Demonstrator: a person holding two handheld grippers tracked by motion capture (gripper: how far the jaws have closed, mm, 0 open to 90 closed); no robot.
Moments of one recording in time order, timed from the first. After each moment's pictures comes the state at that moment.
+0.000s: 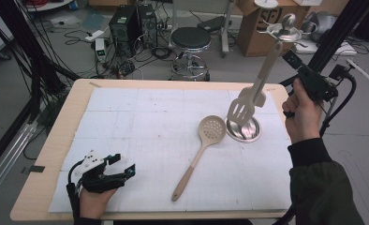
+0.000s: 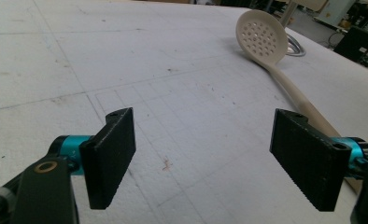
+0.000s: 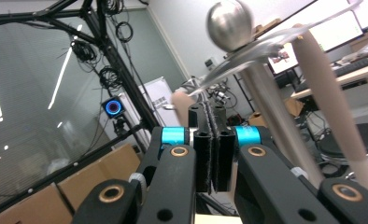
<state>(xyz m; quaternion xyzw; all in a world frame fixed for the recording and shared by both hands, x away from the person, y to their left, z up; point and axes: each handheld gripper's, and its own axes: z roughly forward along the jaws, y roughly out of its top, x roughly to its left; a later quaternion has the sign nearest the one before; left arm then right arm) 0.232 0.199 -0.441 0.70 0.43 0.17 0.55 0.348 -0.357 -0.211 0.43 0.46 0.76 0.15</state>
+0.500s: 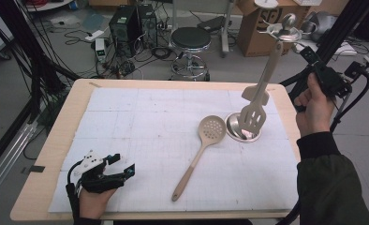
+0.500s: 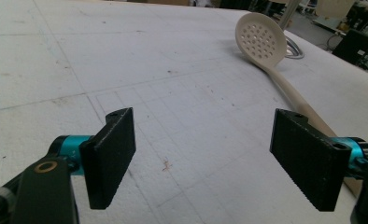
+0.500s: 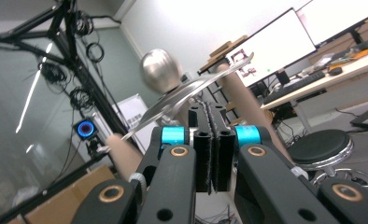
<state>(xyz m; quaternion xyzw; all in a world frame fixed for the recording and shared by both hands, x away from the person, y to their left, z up) 0.232 0.201 -0.441 0.69 0.43 0.16 0.55 0.359 -0.391 -0.210 0.47 0.42 0.75 0.19</state>
